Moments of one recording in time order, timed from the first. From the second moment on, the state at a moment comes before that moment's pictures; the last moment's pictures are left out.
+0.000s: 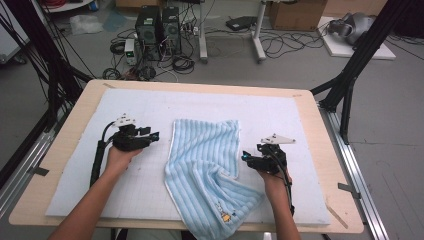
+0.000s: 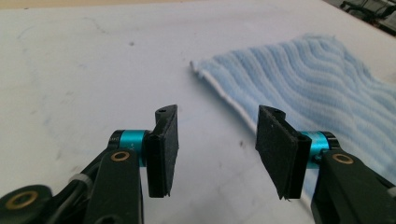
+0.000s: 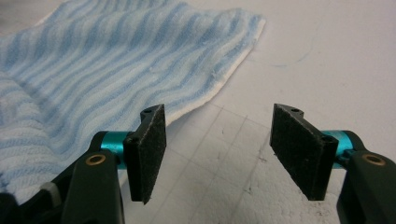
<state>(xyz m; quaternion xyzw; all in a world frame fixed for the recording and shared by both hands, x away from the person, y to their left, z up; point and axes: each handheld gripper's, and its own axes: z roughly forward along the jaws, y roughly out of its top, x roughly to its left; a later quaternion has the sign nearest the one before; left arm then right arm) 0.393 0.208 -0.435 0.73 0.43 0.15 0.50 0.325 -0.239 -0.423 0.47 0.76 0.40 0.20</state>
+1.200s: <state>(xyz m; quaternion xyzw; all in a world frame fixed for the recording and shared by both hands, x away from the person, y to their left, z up) 0.473 0.174 -0.425 0.72 0.49 0.24 0.43 0.328 -0.211 -0.436 0.44 0.78 0.41 0.18</state>
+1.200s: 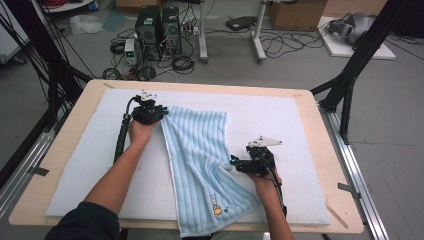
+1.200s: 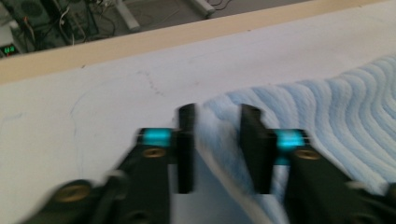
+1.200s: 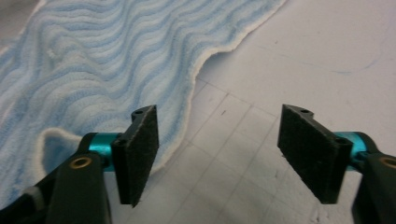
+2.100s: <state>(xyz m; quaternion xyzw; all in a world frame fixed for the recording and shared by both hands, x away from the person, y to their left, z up) 0.438 0.196 -0.441 0.74 0.48 0.16 0.44 0.392 -0.172 -0.440 0.41 0.81 0.37 0.18</state>
